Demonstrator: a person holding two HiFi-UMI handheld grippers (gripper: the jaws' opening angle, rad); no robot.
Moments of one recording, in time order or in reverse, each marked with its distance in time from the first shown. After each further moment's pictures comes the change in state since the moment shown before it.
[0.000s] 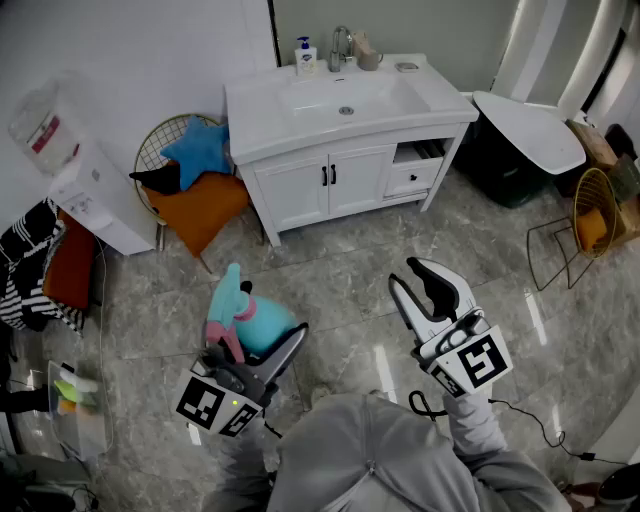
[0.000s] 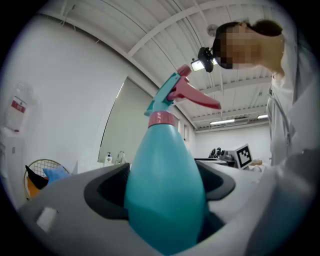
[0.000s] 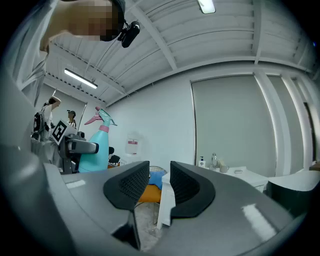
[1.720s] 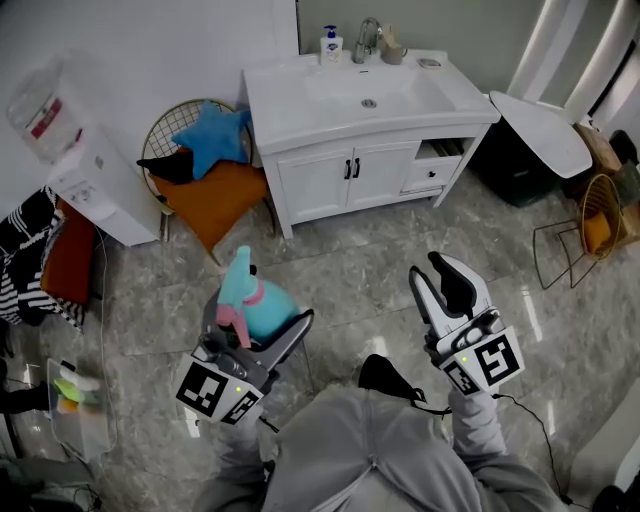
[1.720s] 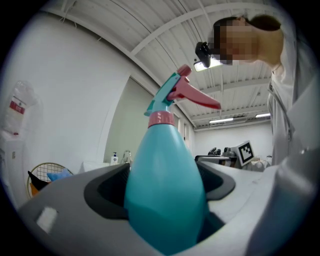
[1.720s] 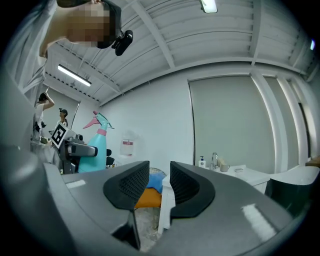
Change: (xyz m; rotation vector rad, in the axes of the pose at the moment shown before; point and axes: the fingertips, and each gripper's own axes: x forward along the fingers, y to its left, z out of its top) left arm -0.026 0.099 0.000 0.015 0.019 -0.027; right arm 0.071 0.035 -0.004 0.018 0.000 -0.070
